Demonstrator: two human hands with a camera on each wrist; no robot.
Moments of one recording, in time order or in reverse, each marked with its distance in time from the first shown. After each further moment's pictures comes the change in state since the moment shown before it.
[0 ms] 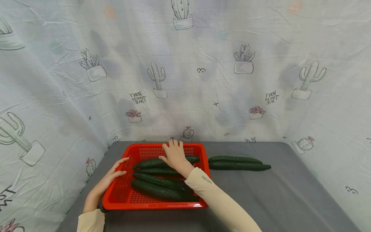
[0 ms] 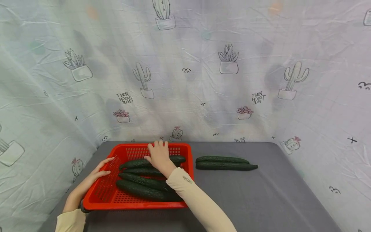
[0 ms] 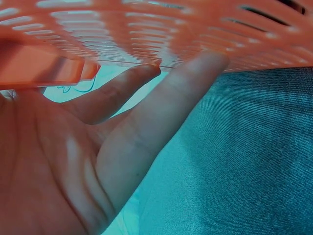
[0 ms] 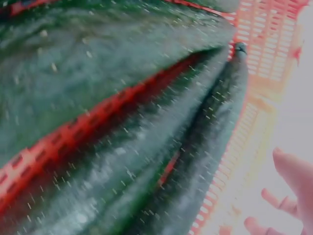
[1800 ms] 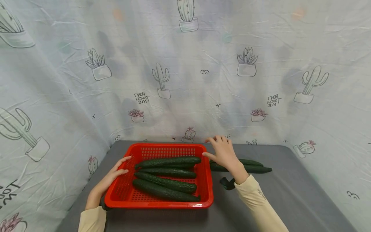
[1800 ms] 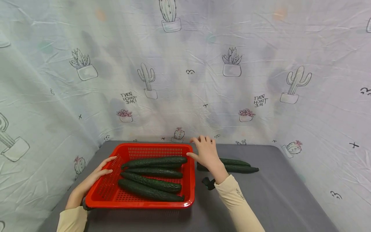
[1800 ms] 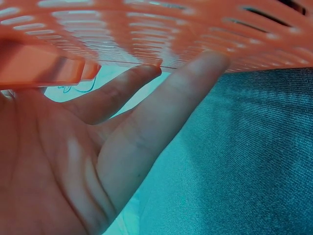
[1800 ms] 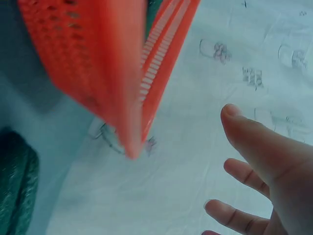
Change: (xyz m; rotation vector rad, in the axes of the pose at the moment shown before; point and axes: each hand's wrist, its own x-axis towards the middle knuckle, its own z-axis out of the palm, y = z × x) left_hand 0.002 -0.006 -0.001 0.029 0.012 0.039; right_hand -0.080 0.135 -0.059 0.191 0.043 0.106
